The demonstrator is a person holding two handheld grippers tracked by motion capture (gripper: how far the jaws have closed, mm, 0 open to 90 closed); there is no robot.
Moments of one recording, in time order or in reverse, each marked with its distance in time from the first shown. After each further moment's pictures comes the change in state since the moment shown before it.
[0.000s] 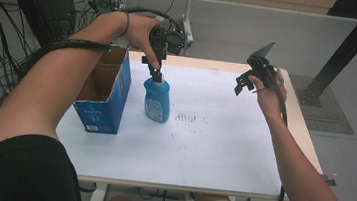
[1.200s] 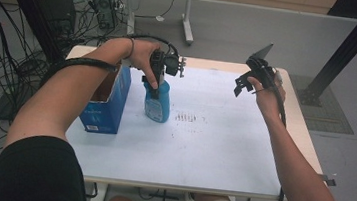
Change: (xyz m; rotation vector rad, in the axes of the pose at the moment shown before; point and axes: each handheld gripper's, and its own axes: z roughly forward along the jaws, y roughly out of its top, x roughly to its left) left arm 0.004 0.002 0.073 0.038 -0.045 0.032; right arm 0.000 0.004 0.008 0.015 -0.006 0.007
